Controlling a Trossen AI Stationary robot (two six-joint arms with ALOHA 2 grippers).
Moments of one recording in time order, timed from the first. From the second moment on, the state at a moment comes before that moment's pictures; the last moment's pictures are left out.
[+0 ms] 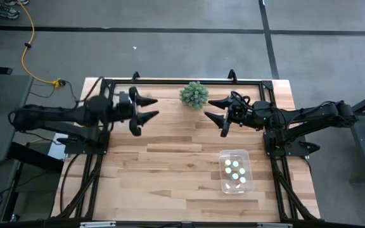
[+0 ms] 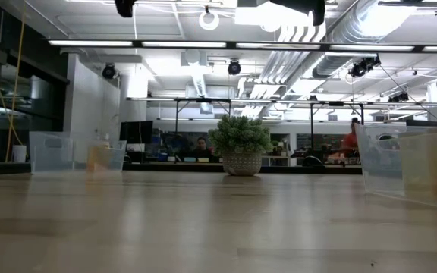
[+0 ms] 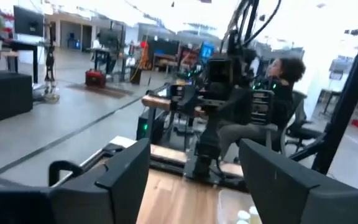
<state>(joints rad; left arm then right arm) 0.18 0.86 0.72 0.23 -0.12 -0.15 0.06 1.04 0.77 0.32 0.34 0.15</state>
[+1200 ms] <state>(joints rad) 0.01 0.65 0.48 0.32 -0.26 -0.17 0.06 0.90 0.77 0.26 0.12 0.32</state>
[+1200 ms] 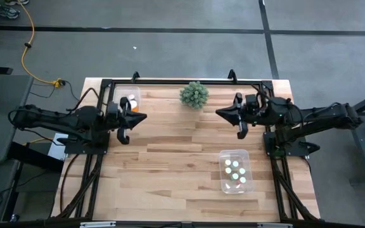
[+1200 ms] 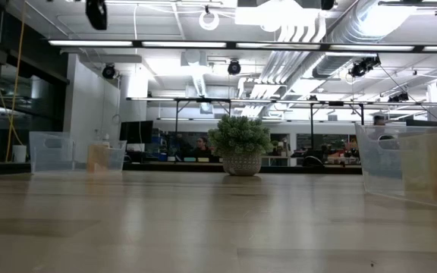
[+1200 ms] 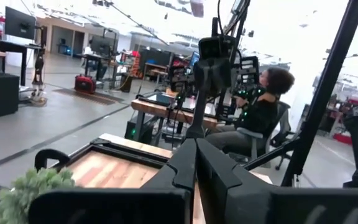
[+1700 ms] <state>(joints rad) -0.02 0.24 0.11 0.36 -0.22 -0.28 0.06 0.89 0.77 0.21 0.11 0.24</state>
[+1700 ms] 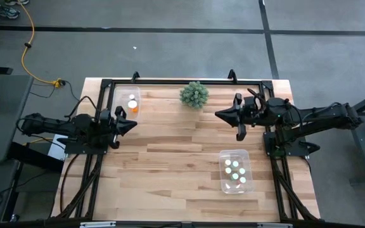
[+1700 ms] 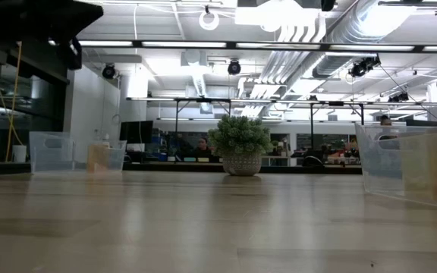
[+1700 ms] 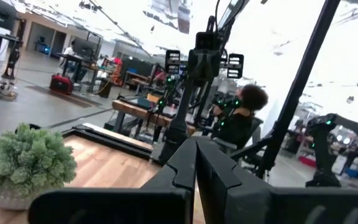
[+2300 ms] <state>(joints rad) -0.01 0.01 0.01 0.04 -0.02 -0.25 0.06 0.89 0.77 0.21 0.04 0.29</state>
